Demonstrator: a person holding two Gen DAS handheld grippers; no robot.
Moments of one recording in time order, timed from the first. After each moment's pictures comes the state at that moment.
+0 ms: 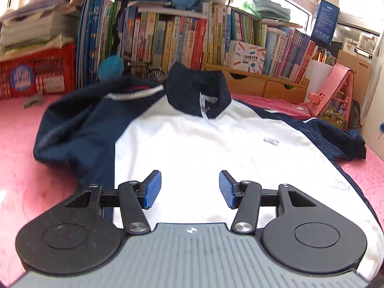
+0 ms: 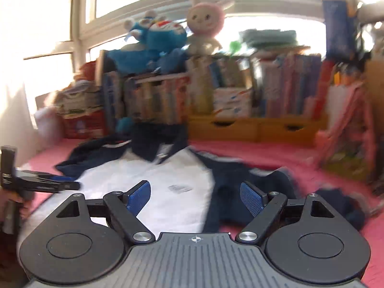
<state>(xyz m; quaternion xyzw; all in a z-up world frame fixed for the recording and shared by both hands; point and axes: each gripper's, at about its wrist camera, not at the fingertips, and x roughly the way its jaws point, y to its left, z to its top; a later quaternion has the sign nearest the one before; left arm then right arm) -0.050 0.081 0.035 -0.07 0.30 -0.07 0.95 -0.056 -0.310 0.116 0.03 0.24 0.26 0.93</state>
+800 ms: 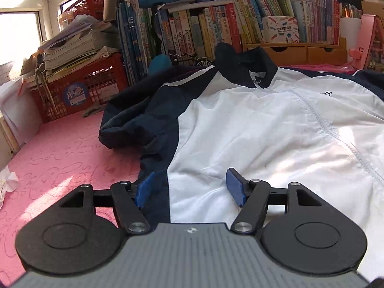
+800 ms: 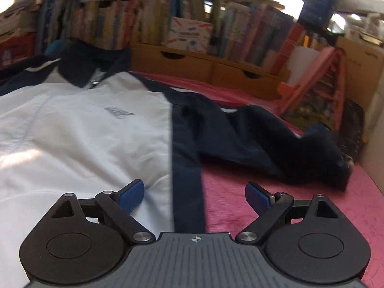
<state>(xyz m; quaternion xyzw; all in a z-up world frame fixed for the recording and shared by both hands) -0.086 0.091 0.003 0.06 0.28 0.07 0.96 -0.015 -0.282 0.029 -0.09 0.30 -0.03 0.95</state>
